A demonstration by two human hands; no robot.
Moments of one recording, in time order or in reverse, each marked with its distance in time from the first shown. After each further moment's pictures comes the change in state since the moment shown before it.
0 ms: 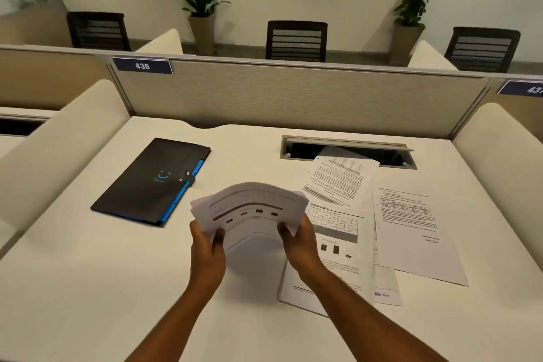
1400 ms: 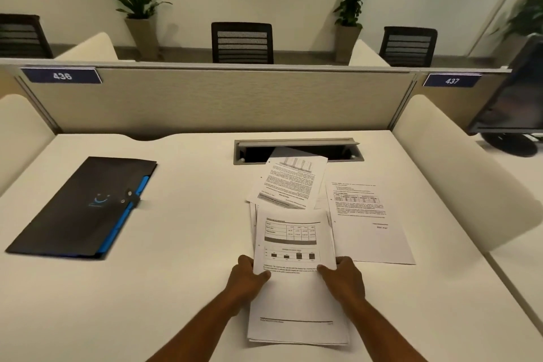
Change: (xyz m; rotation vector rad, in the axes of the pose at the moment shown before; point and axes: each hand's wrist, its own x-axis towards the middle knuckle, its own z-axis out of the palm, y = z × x) left_hand -0.018 -0.052 0.136 0.481 -0.634 -0.437; right_hand -0.012 0.098 -0.160 -0.472 0.296 0.534
